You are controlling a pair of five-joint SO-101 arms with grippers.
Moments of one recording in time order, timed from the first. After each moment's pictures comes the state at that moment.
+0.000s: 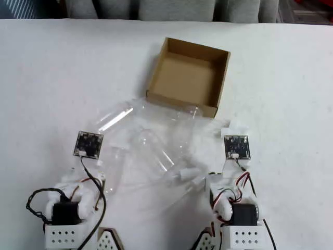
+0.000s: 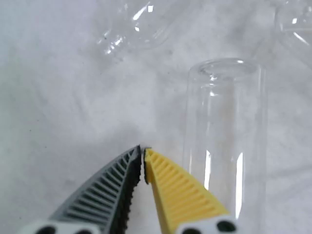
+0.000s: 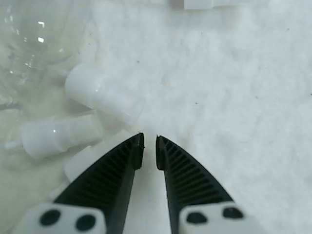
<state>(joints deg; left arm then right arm) -7.6 -104.3 97.1 73.7 -8.6 -3.3 -102.7 96.4 73.1 1.2</state>
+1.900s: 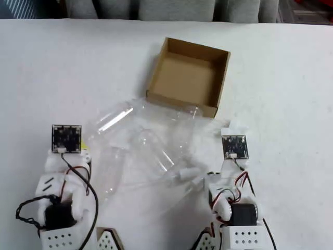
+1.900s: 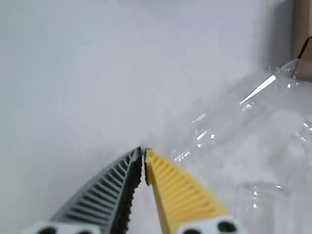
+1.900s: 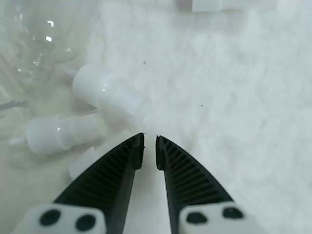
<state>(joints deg) -15.1 -104.3 92.5 53.7 -8.6 -4.7 -102.7 96.4 72.8 1.2</state>
